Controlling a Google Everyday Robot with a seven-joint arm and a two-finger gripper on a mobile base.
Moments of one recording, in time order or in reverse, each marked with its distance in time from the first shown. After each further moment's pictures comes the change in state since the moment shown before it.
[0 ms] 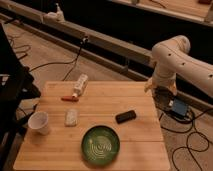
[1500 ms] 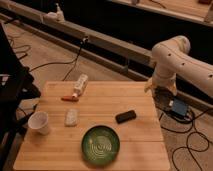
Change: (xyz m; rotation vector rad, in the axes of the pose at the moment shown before) arm 0.000 0.000 0.001 0.000 0.002 0.000
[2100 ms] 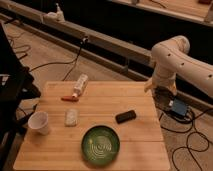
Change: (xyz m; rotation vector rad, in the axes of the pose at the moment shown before) arm -0.003 0.006 0.004 0.001 -0.007 -0.050
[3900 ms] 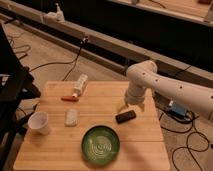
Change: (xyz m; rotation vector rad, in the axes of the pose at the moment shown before) arm 0.082 0.140 0.075 -0.220 0.170 -0.327
